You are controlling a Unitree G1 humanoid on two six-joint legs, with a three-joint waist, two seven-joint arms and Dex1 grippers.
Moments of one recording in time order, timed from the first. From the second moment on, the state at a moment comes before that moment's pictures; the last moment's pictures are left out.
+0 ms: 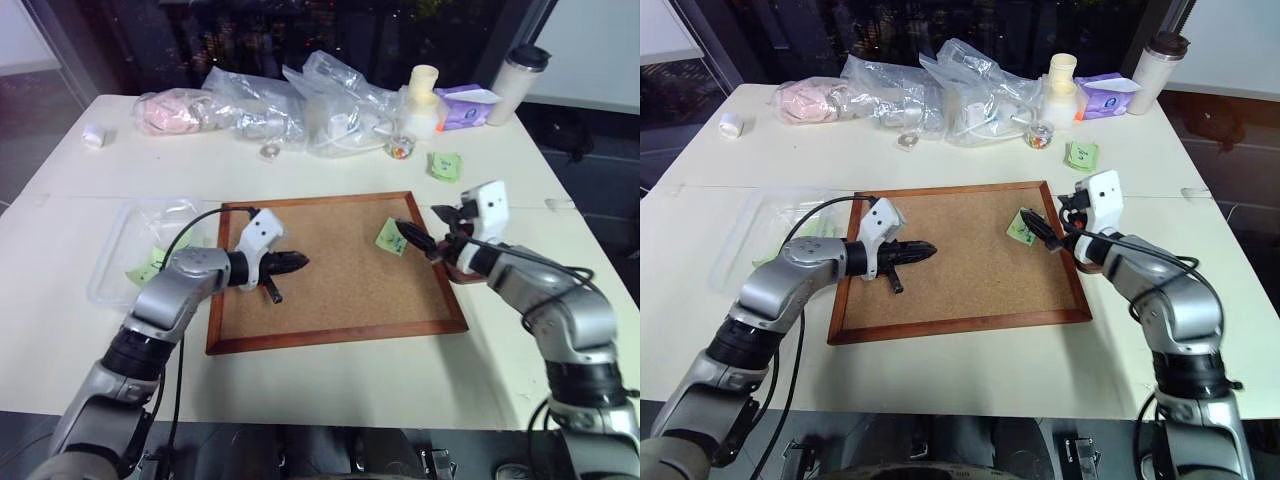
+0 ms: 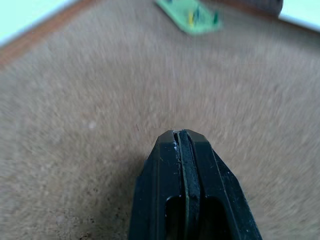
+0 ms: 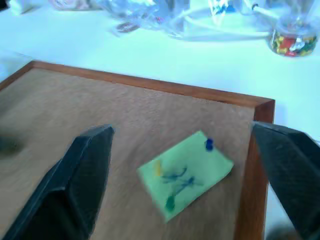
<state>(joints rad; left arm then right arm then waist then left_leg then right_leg) -0.54 0.54 -0.27 0.01 -0.32 0.60 -0.83 -0.44 -0.54 -0.05 -0.05 0.49 0.62 0.42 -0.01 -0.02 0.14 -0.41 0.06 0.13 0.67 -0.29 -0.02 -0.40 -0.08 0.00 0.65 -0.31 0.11</state>
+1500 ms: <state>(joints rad) -0.50 0.52 -0.27 0.01 -0.20 0.54 -0.89 -0.61 -0.39 -0.06 0.51 0.22 0.21 0.54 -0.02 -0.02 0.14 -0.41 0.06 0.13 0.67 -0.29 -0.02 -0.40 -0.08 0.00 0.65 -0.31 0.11</state>
